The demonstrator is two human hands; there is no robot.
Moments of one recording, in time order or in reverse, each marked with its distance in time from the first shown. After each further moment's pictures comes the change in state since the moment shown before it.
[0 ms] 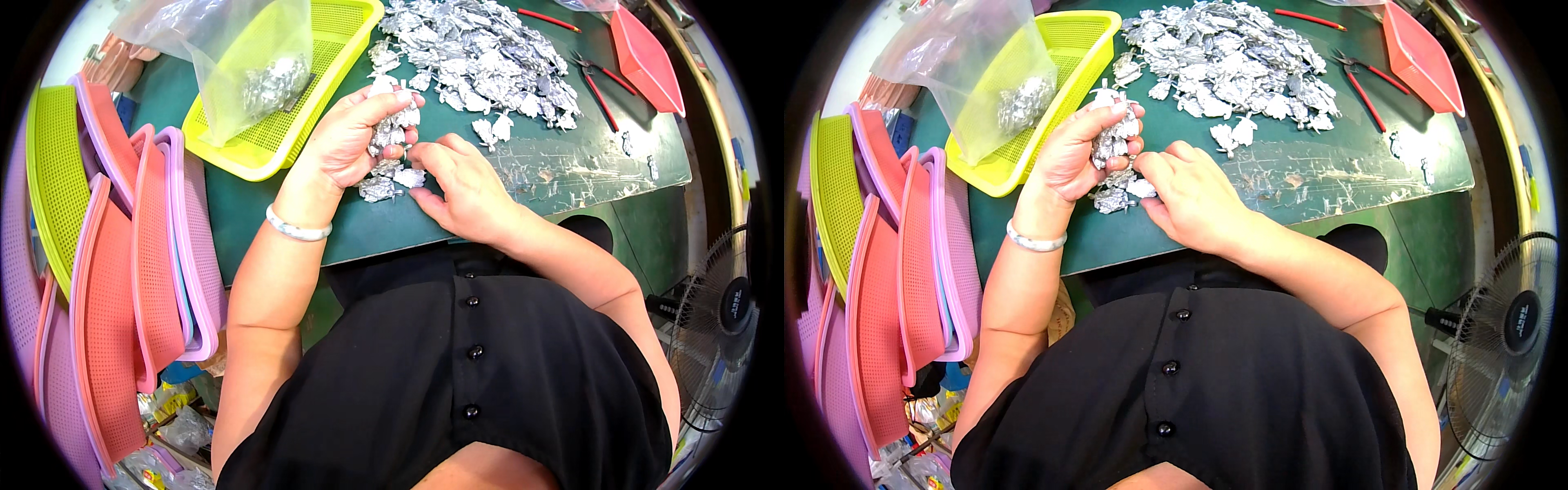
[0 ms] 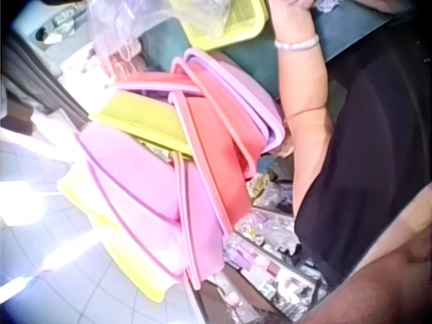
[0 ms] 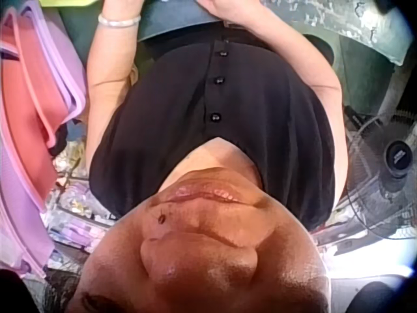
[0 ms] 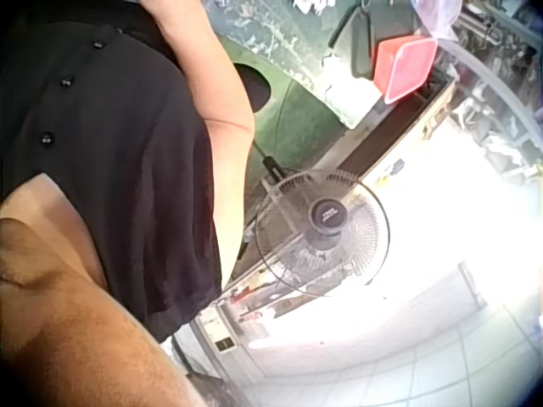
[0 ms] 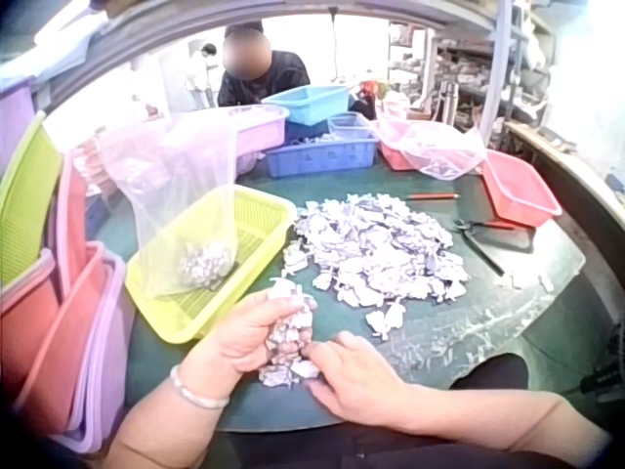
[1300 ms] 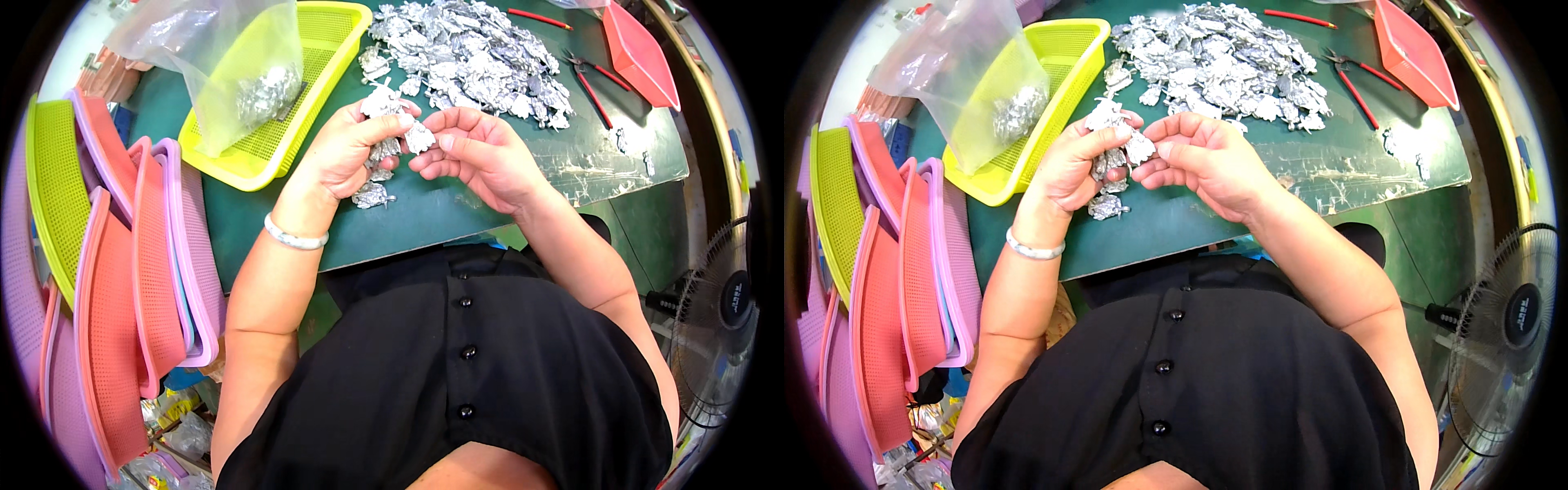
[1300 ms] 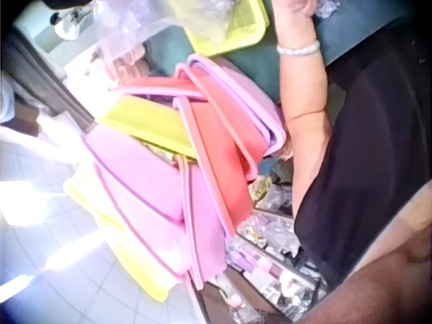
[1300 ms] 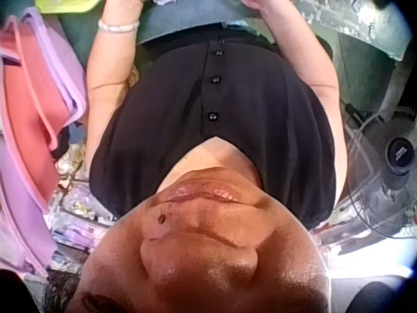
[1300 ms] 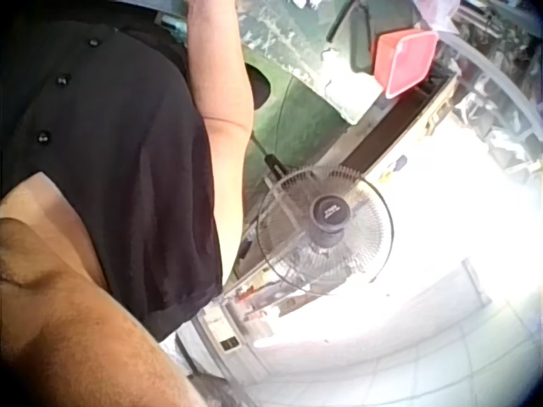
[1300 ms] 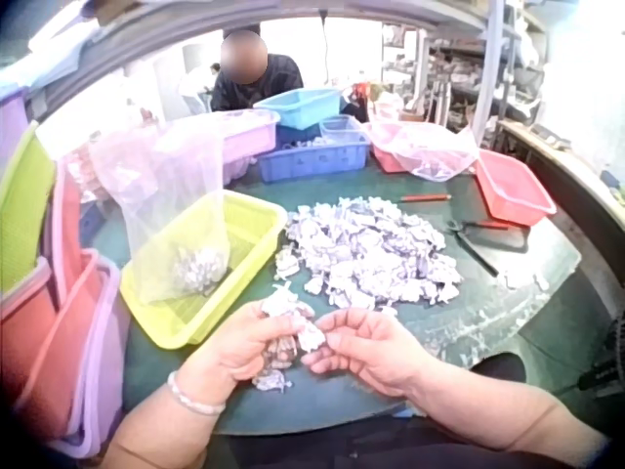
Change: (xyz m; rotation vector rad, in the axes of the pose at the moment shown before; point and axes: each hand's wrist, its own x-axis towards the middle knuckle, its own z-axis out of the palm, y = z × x) left_hand -0.002 -0.003 0.005 0.124 0.057 -0.003; right_hand 0.010 0.021 -0.029 1.489 0.033 0.576
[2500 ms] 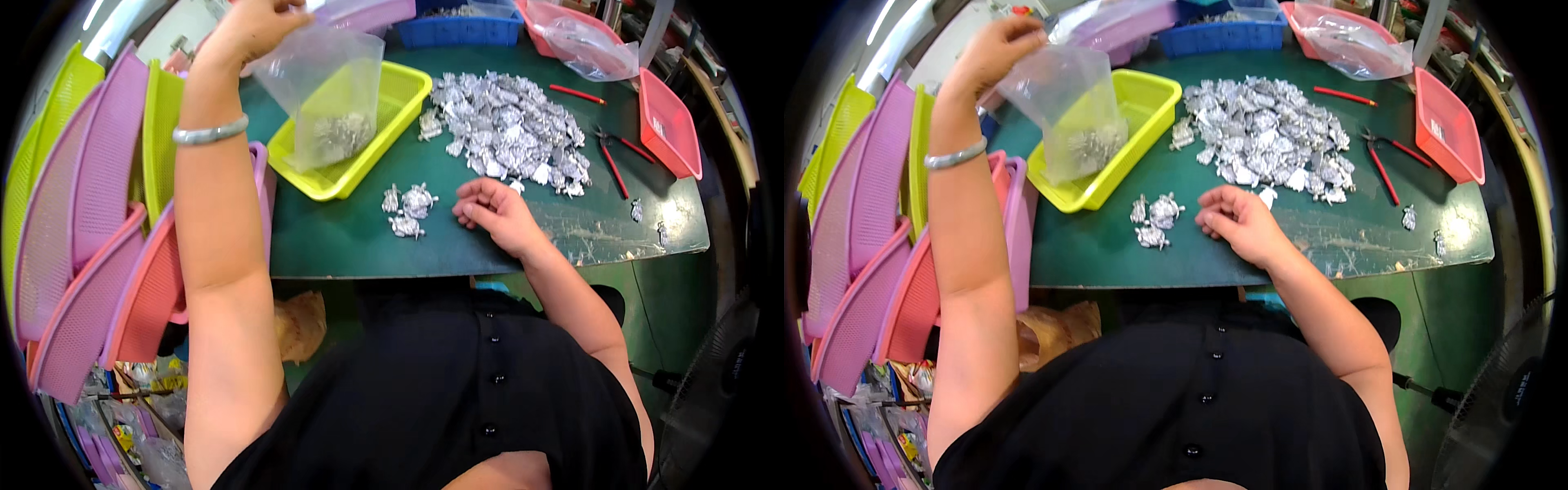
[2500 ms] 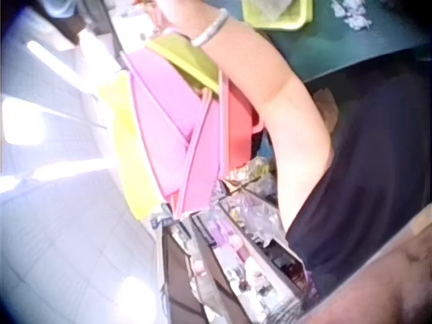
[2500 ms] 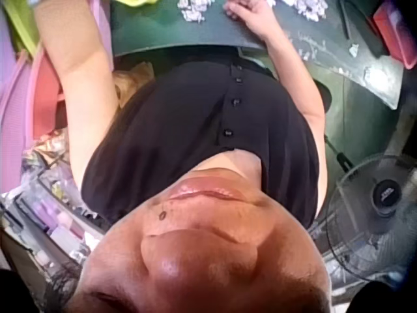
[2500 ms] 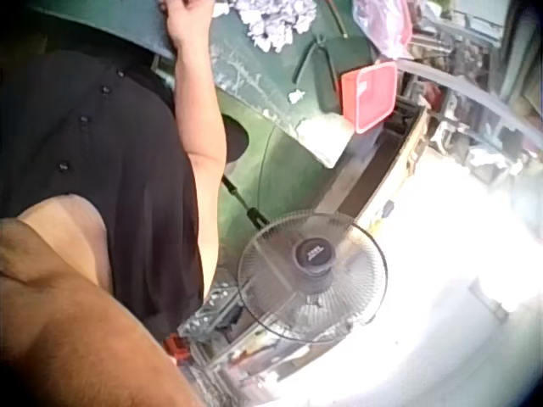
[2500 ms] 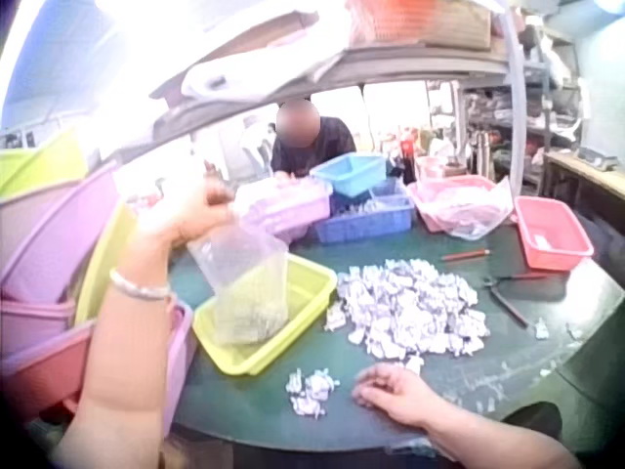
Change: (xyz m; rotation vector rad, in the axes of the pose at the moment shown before) left_hand -0.039 0.236 -0.004 1.733 0.632 0.464; right_hand -0.004 0.013 -0.024 -0.432 -0.069 -0.051
